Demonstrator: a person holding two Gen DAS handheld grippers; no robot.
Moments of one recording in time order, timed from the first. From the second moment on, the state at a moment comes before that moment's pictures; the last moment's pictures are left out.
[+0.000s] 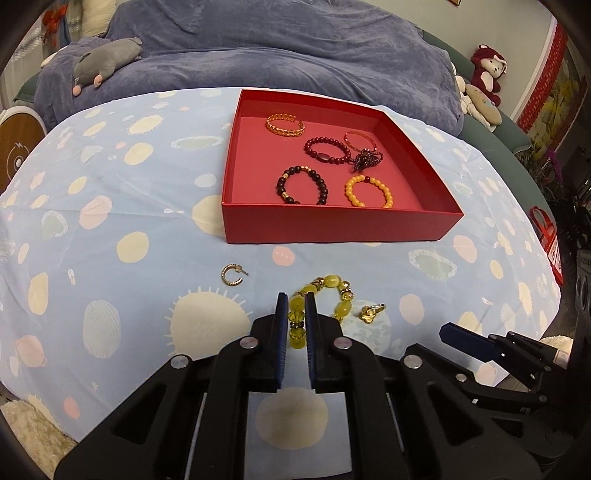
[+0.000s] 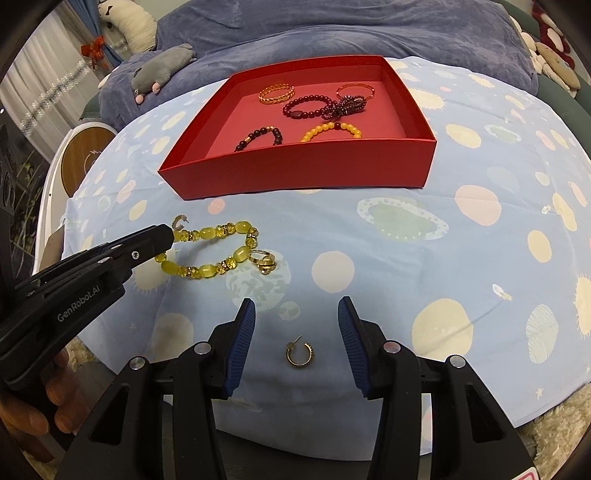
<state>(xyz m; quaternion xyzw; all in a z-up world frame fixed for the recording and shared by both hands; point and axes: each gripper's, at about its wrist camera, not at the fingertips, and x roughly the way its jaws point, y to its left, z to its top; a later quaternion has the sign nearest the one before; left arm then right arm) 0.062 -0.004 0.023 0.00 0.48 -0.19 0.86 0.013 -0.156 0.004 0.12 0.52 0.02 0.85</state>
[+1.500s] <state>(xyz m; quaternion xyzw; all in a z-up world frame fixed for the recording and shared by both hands) 0.051 0.005 0.017 -0.02 0.50 -0.19 0.85 0.046 -0.167 0.006 0.15 0.51 0.04 0.85</state>
